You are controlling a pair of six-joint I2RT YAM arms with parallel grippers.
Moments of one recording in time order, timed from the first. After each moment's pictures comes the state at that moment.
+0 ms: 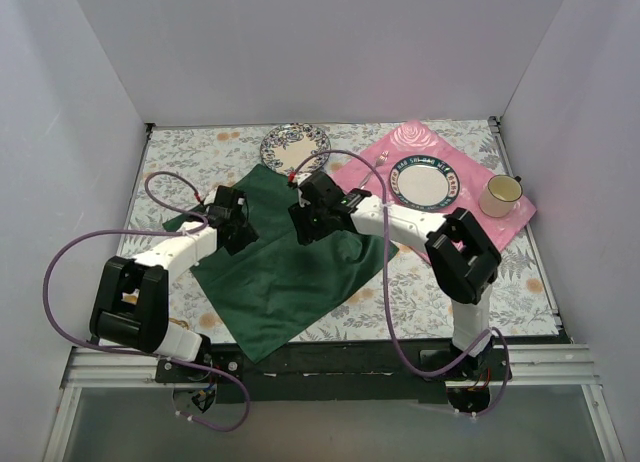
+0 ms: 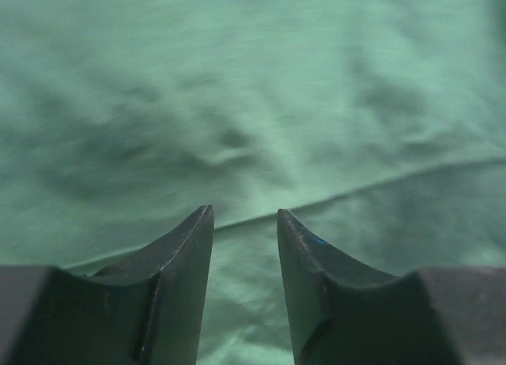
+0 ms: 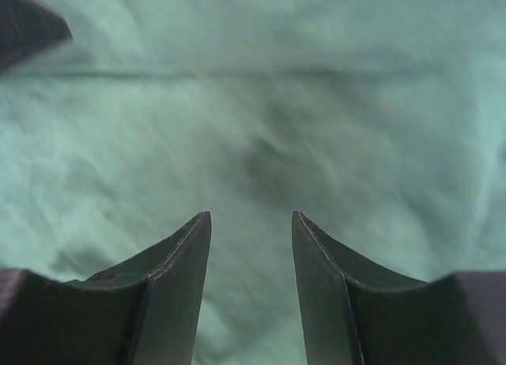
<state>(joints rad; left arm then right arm) -0.30 1.44 0.83 -0.38 -0.16 -0.81 0.85 1.88 1.38 -0.41 -0.07 0.29</state>
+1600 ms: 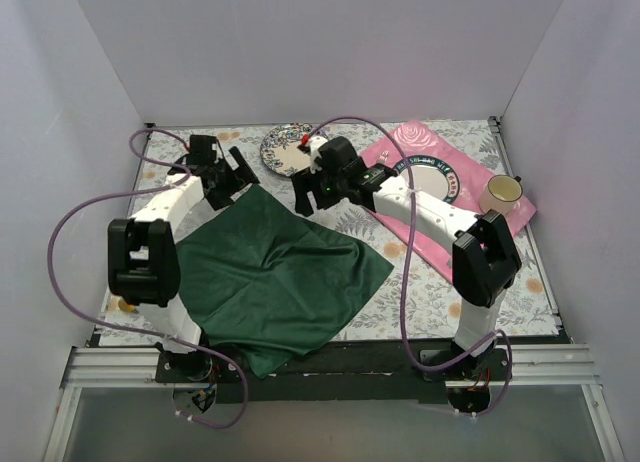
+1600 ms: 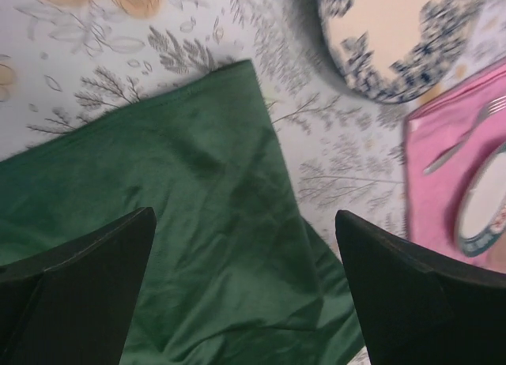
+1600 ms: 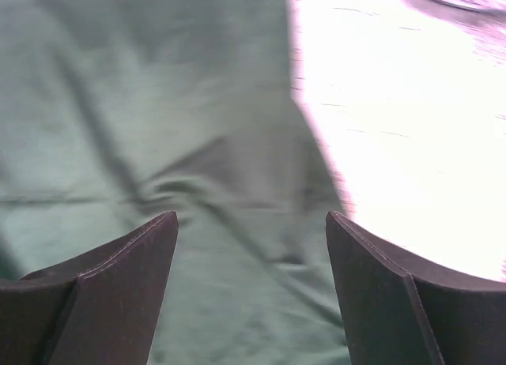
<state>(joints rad) -0.06 1.65 1.25 -0.41 0.14 -0.68 0.81 1.83 1.55 -0.41 -0.15 0.20</state>
